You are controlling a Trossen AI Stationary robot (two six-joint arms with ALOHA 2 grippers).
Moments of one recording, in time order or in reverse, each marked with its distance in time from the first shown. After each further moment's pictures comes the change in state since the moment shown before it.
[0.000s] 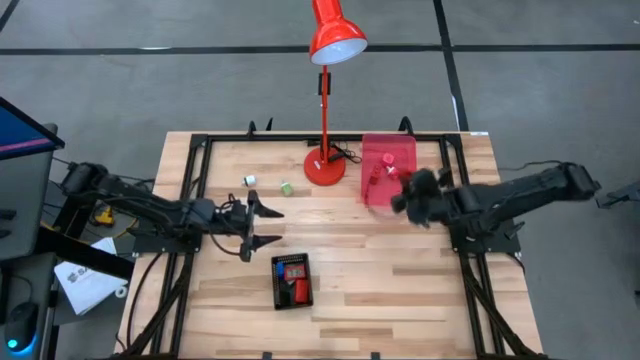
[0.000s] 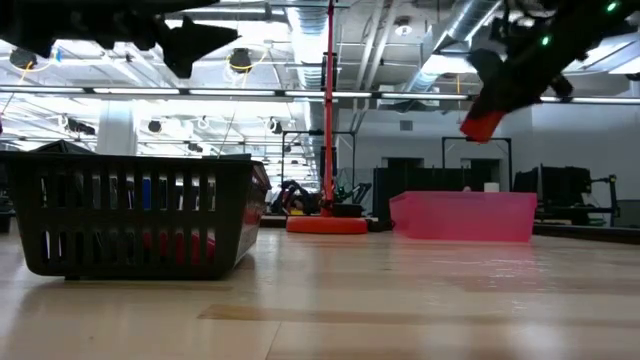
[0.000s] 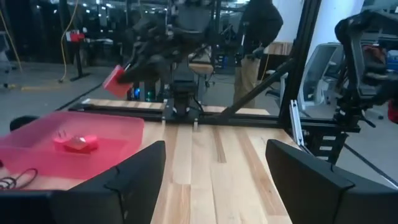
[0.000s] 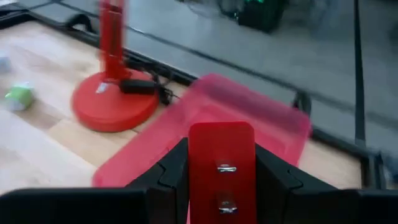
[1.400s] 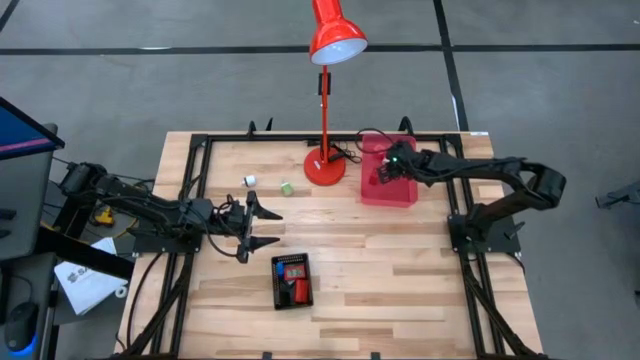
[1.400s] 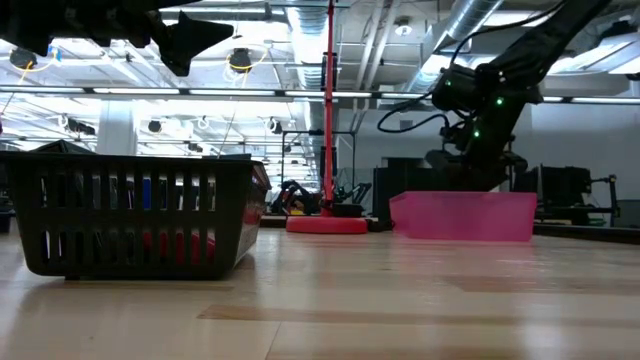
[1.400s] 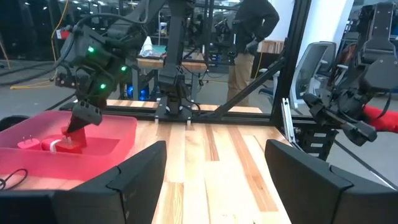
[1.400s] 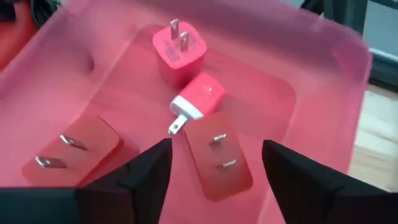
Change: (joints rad) left arm -0.006 -0.025 -0.001 -0.029 0.021 -0.003; right arm -0.728 0.416 -0.006 0.375 -0.593 -0.319
